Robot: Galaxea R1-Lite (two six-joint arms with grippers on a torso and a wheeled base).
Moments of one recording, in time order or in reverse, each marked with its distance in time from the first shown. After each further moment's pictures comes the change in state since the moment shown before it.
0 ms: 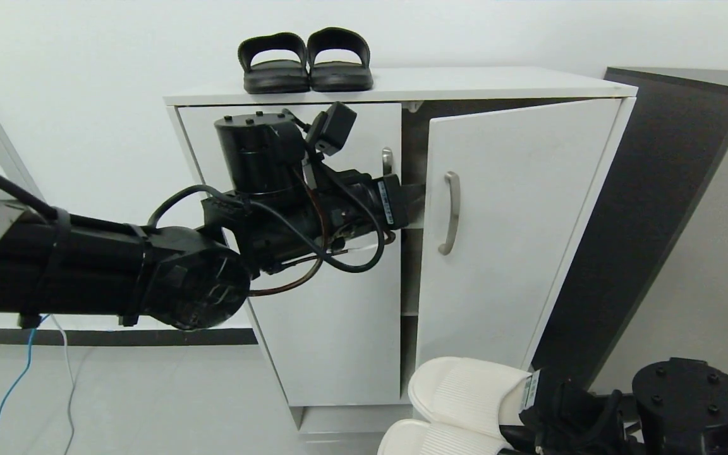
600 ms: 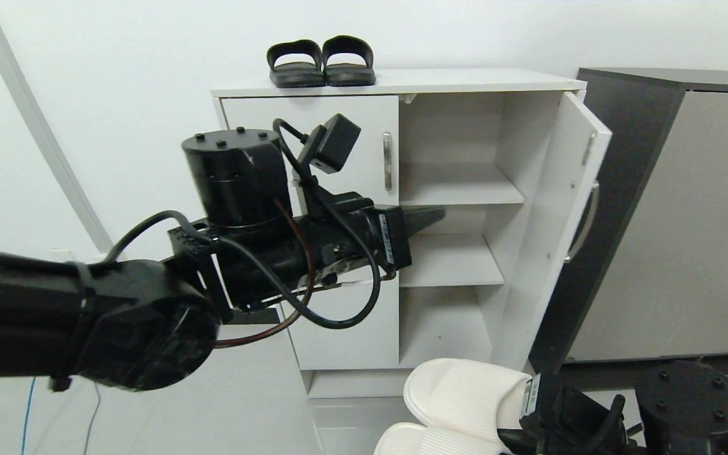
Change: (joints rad) left arm -0.029 -0.102 0.172 -0.060 -0.003 0.044; right arm -0.002 -0.001 0.000 -0.003 0.002 0.001
